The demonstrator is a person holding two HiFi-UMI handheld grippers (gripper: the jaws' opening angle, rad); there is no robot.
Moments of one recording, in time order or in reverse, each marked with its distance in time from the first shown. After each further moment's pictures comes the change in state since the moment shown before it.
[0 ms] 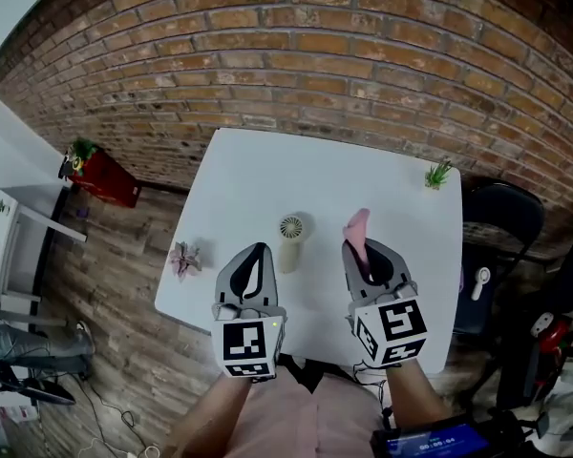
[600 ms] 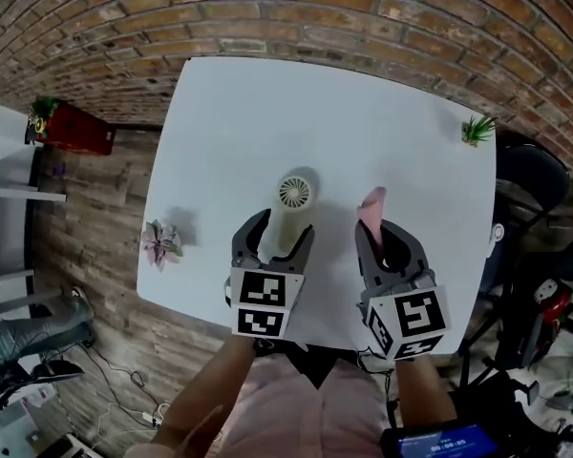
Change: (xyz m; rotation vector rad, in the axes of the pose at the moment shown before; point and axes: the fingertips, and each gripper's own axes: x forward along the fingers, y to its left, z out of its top) left arm 0.086 -0.026 -0.154 -0.083 0.466 -0.275; right arm 0.057 -0.016 -0.089 0.089 0.228 -0.041
